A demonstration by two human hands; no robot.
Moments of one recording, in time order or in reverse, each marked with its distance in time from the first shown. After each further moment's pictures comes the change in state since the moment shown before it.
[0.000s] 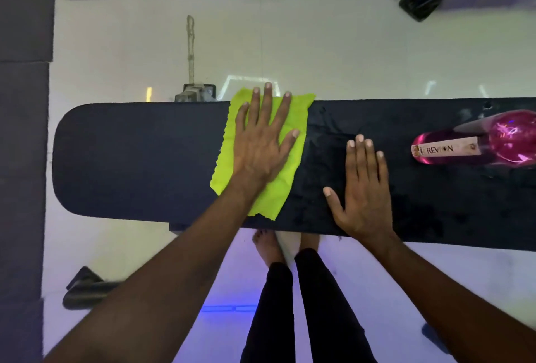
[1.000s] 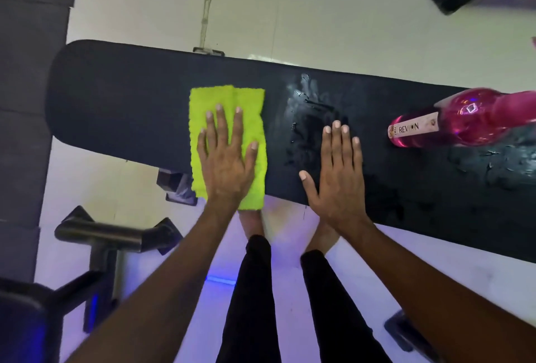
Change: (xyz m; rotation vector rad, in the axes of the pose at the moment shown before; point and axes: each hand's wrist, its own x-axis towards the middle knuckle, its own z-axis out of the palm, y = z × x) left_hand -0.116 0.039 0.027 0.017 0.138 -0.458; right_hand -0.021 0.021 -0.003 0.042 -0.042 -0.155
